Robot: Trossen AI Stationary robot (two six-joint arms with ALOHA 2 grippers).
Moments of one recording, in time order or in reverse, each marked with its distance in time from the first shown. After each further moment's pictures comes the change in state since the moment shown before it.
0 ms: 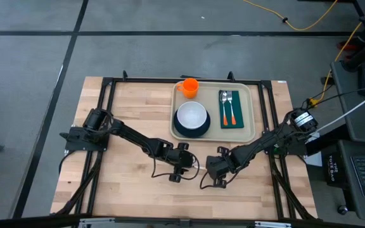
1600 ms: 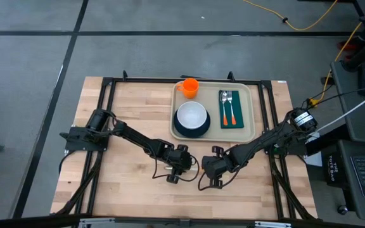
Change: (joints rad) left arm 0.006 0.042 0.002 -0.032 0.071 0.023; right arm -0.013 0.000 0.075 0.021 0.028 -0.076
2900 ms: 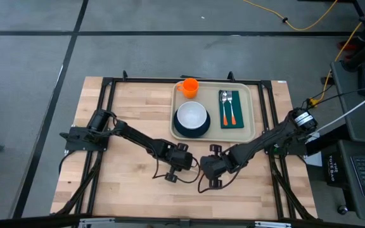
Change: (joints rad) left arm 0.000 0.011 0.094 -0.208 -0.052 0.078; right arm 0.006 0.000 0.108 -0.119 0.052 -0.070
